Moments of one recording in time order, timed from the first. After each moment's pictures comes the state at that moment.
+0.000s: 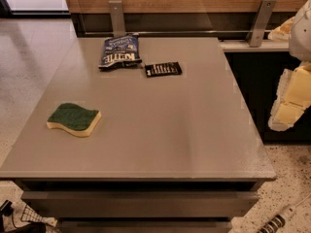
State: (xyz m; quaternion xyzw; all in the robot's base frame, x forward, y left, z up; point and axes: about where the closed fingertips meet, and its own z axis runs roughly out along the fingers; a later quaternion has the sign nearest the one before) arm 0.438 -0.214 0.986 -0.60 0.78 -0.05 0.17
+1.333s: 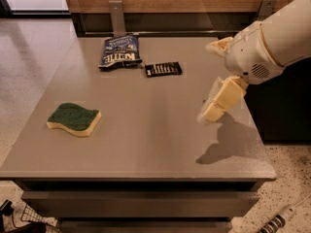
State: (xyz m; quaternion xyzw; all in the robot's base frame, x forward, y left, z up) arm 0.488 -0.108 0.940 -0.61 0.71 0.12 0.33
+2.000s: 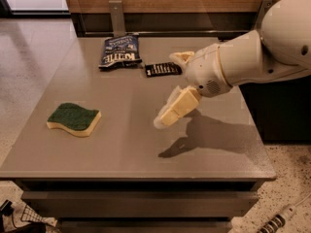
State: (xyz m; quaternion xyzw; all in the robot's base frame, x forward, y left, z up) arm 0.504 -0.024 0.913 -0.59 0.67 0.22 0.40
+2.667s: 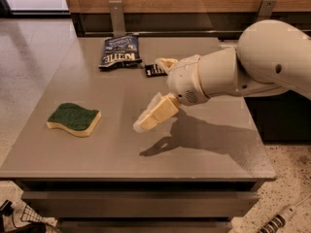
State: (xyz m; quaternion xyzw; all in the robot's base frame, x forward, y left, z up) arm 0.508 0.017 0.899 -0.57 0.66 0.24 0.43
